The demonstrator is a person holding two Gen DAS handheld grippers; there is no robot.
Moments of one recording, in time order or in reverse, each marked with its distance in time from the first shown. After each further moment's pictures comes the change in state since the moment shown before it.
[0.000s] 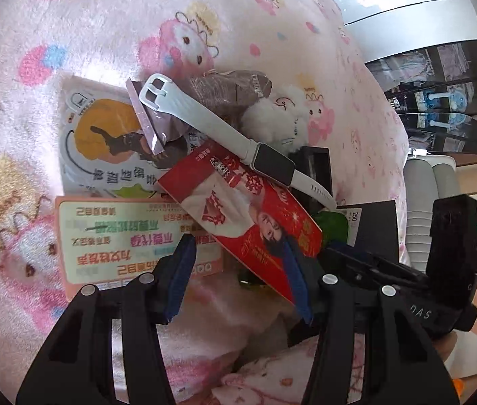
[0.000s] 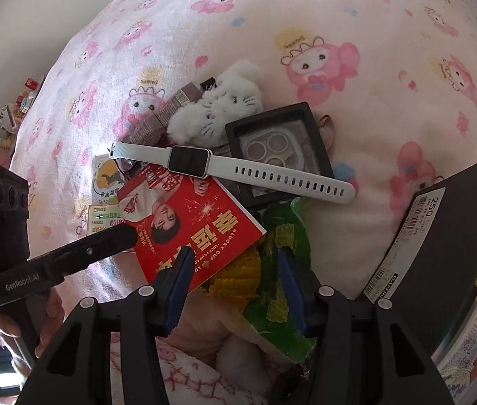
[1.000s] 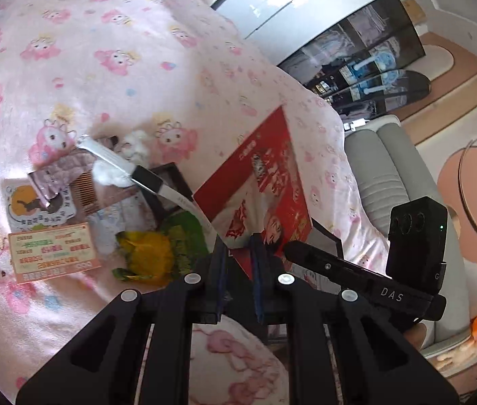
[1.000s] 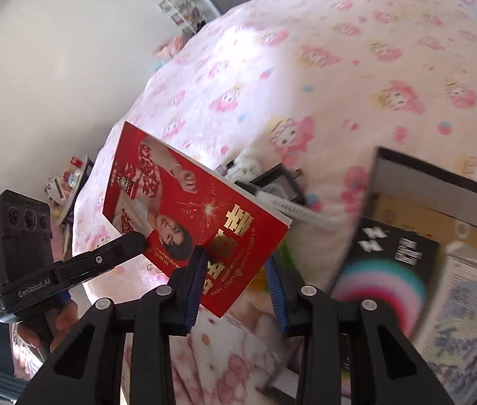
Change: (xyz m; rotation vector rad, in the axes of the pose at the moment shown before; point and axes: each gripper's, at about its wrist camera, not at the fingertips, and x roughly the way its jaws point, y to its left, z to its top) left arm -0.069 -0.158 -0.057 0.342 -0.130 -0.099; right arm -0.144 -0.047 -0.083 0.135 -0.378 0.199
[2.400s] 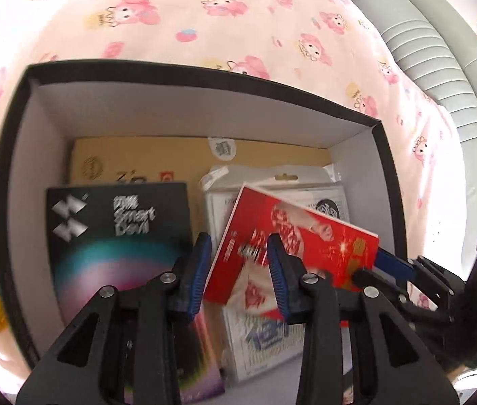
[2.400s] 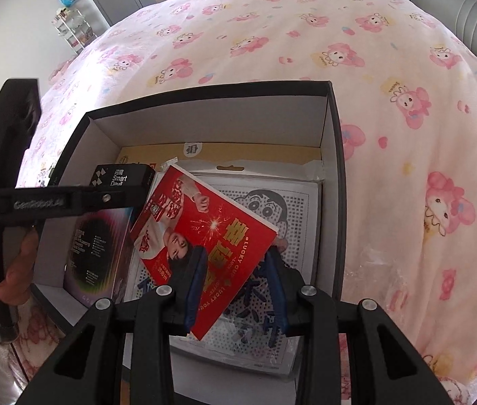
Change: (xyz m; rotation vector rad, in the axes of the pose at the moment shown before) left arm 0.259 -0.171 -0.067 0.327 0.512 0.199; right arm -0.095 -0.209 -0.096 0.176 -0.025 -0.414
